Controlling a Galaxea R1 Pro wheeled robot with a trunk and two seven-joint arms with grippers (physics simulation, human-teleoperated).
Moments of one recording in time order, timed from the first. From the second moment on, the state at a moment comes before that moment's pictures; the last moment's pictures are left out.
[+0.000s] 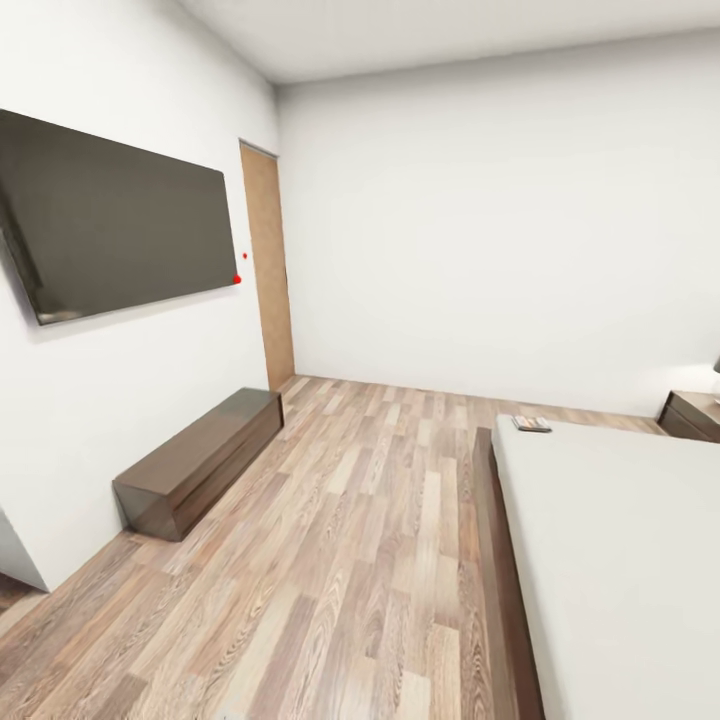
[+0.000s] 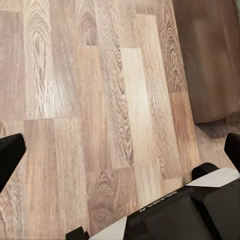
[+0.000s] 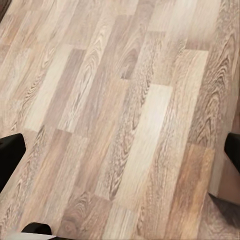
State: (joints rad) left arm -0.43 0.08 0.25 -0.02 -0.39 -0.23 -0.48; right arm -0.22 -0.13 -0.50 -0.32 0.21 -0.17 0.61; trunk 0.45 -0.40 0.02
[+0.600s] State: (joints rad) left arm -0.43 0.08 0.25 -0.02 -0.39 -0.23 -0.48; right arm -0.22 -0.13 -0.50 -0.32 0.21 -0.17 0.61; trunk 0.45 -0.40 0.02
